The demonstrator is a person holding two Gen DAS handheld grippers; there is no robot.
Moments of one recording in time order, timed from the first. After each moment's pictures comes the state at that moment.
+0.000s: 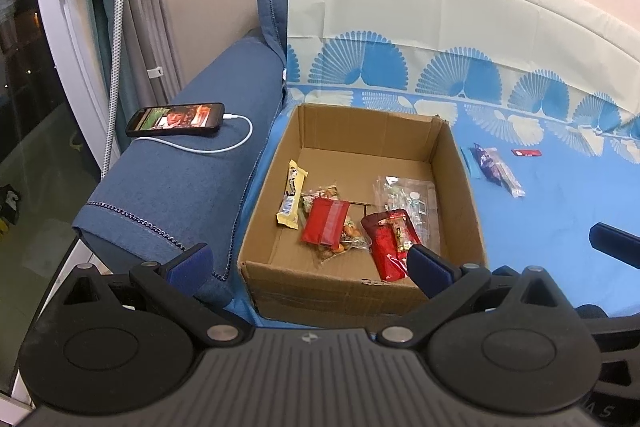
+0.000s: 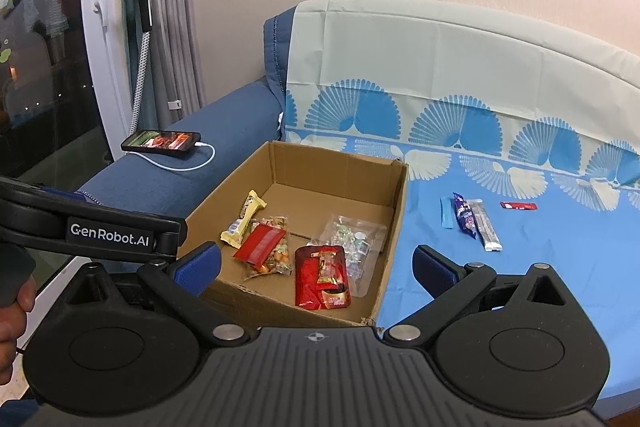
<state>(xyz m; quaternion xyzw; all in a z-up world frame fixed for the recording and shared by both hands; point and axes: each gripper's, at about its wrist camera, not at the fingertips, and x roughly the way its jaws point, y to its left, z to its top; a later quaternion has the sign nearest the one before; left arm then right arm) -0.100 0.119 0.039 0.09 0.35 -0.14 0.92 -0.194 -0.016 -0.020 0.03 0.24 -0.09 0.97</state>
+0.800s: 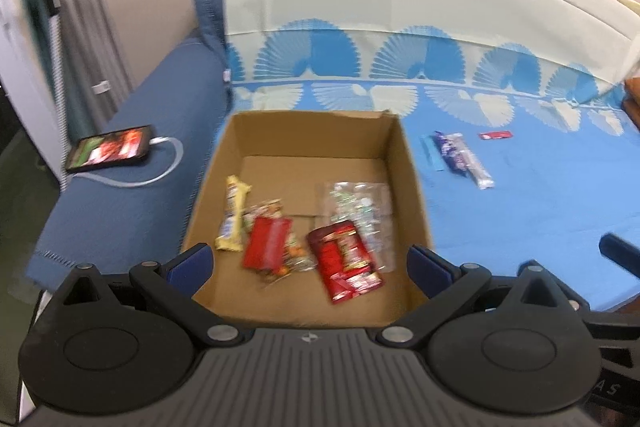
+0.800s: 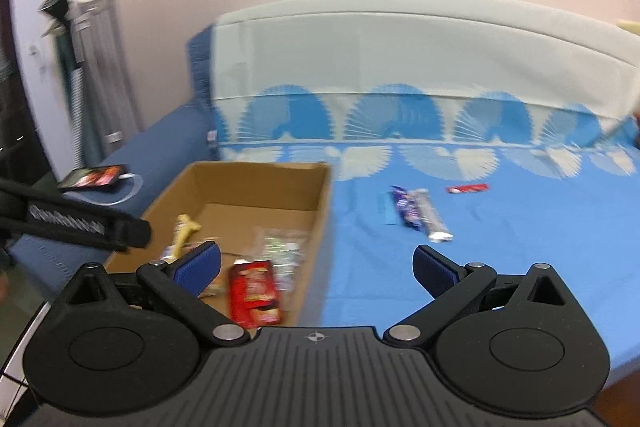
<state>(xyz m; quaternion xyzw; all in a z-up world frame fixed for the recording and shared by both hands) -0.065 0.031 0.047 0.13 0.38 -0.19 0.89 -0.200 -0.099 -0.030 0.09 0.23 -0.17 0.95</state>
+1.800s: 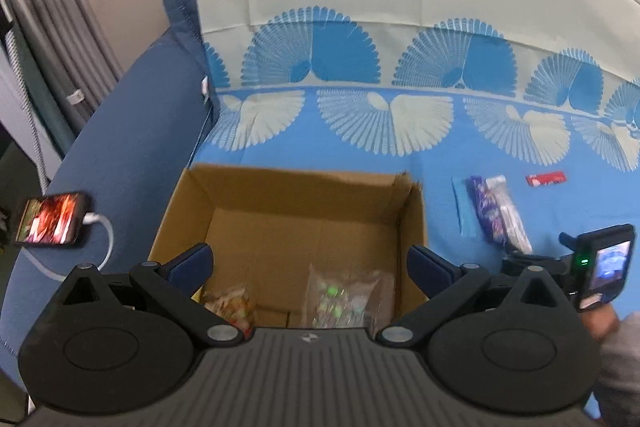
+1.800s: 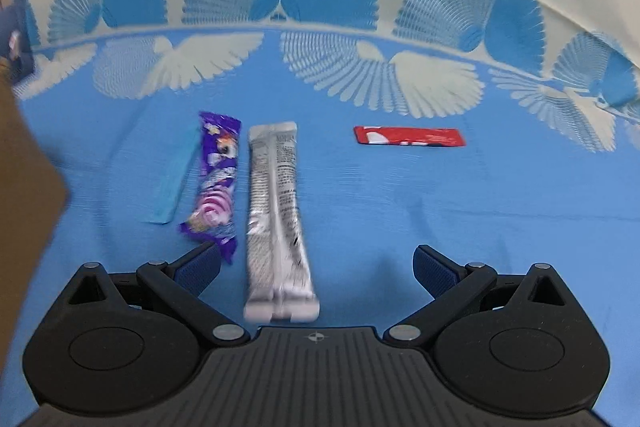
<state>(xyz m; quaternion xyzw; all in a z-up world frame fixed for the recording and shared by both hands) 0.109 -0.109 0.020 0.14 0.43 -0.13 0.88 0.055 -0.382 -0.230 0.05 0.37 -0.22 0.90</state>
